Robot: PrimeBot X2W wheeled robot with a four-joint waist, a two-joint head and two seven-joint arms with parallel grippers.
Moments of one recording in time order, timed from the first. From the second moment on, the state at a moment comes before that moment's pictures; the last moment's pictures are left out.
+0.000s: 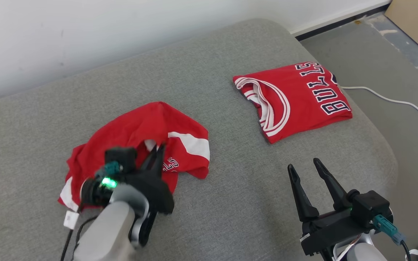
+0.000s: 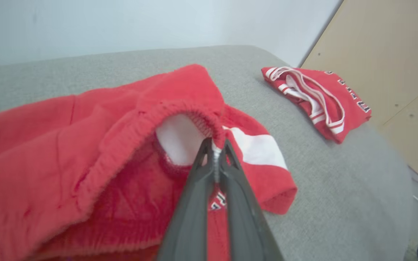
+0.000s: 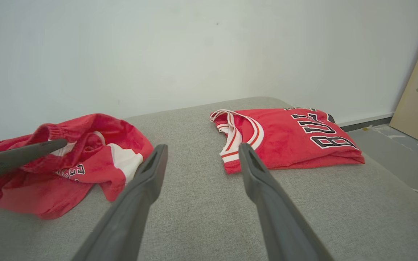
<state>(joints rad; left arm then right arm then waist) -0.60 0.10 -0.51 0.69 -0.56 0.04 -0.15 -0.21 -0.17 0.27 0.27 0.32 0.13 -0.26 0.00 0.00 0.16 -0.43</state>
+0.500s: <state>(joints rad) -0.71 0.05 -0.49 0.37 -0.89 -0.09 -0.20 -0.20 -0.18 0.25 0.28 0.32 0.13 -0.26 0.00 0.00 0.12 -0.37</state>
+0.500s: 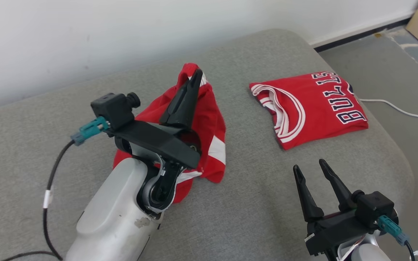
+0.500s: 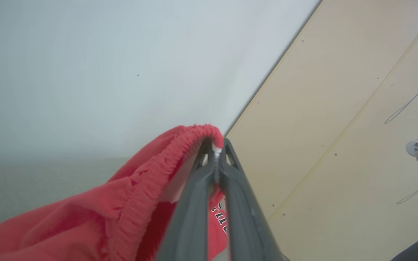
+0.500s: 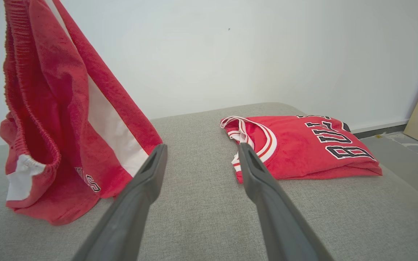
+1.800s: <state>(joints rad) -0.42 0.30 -0.59 0.27 -1.12 -0.07 -0.23 -0.16 -0.20 0.25 0.29 0.32 0.13 -0.26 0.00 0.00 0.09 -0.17</state>
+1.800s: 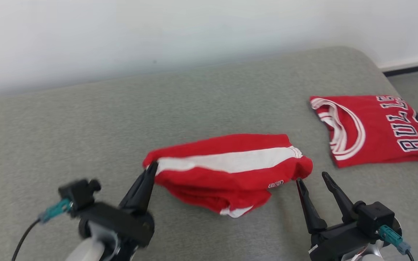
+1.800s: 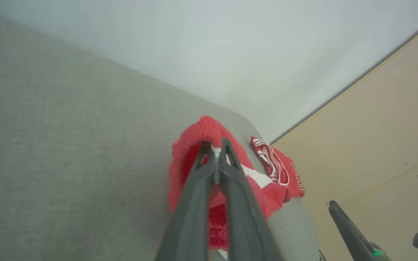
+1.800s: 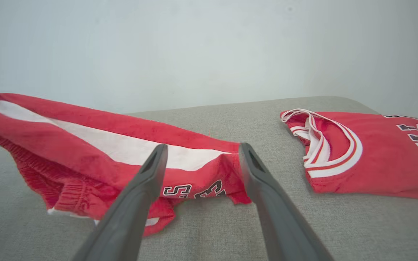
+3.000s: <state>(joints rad) -0.27 0.32 -0.46 0.44 -0.76 0.16 -0.26 -0.15 -0.21 0.25 0.30 0.33 0.13 -0.26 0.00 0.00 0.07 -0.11</state>
